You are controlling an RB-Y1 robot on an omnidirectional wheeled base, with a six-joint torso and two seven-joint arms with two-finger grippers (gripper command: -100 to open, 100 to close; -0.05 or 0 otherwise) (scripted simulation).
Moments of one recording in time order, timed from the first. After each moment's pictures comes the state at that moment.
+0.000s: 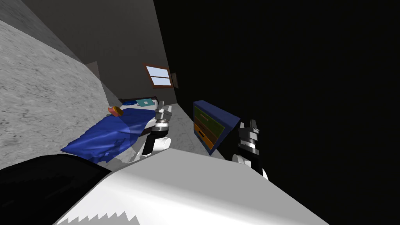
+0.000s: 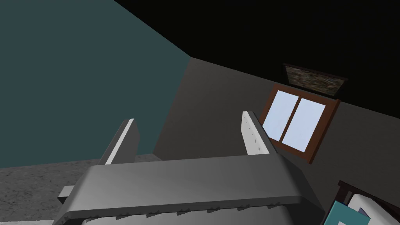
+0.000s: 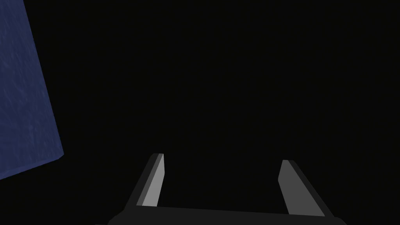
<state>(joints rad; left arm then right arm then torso) 0.46 0.02 0.07 -2.32 0.11 -0.36 0.05 0.51 0.04 -0.07 -2.22 -0.01 -0.38 -0.09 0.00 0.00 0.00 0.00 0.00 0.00</state>
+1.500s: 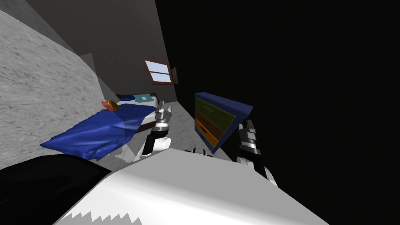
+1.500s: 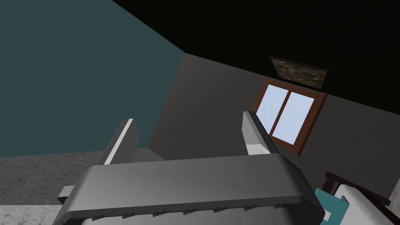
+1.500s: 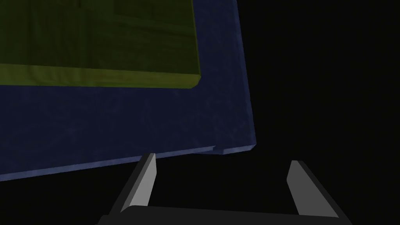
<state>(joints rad) 0.46 0.02 0.07 -2.32 0.11 -0.36 0.05 0.51 -0.10 -0.09 -2.19 0.03 -0.36 -0.05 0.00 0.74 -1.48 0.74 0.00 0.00</state>
